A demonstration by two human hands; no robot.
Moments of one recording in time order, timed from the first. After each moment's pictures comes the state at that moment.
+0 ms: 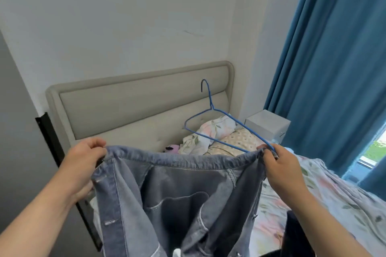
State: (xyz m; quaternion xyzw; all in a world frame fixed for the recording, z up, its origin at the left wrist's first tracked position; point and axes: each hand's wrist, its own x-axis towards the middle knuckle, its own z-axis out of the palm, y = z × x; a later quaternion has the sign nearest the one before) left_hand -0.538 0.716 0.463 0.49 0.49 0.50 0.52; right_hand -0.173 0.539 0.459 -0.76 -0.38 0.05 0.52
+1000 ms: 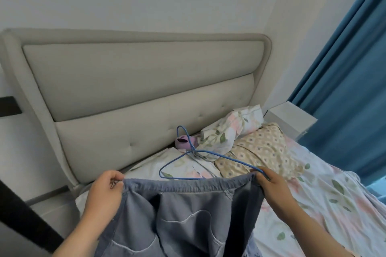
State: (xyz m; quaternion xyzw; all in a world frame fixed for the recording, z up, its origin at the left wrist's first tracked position) left_hand -0.521 0.951 0.192 0.58 0.64 0.37 0.35; right_hand -0.133 0.809 0.250 -0.78 -0.37 0.25 0.44
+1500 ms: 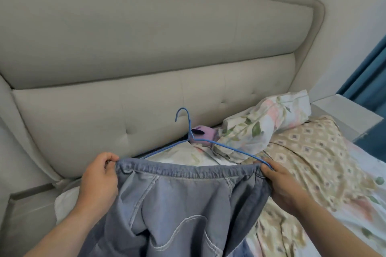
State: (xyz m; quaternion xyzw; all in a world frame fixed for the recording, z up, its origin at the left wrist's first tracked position) left_hand -0.459 1.054 0.034 0.56 0.66 0.43 0.26; right_hand -0.049 0.963 0.044 -0.62 -0.26 0.49 0.55
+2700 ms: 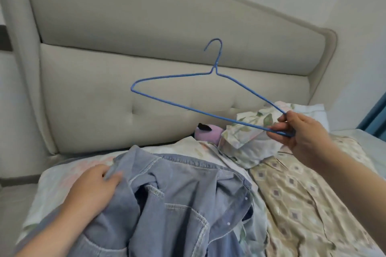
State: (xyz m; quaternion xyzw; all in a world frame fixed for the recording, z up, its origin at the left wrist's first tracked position) left_hand -0.450 0.990 -0.079 0.57 0.72 0.34 0.19; right_hand -0.031 0.995 0.070 -0.52 -0.41 0.39 0.64
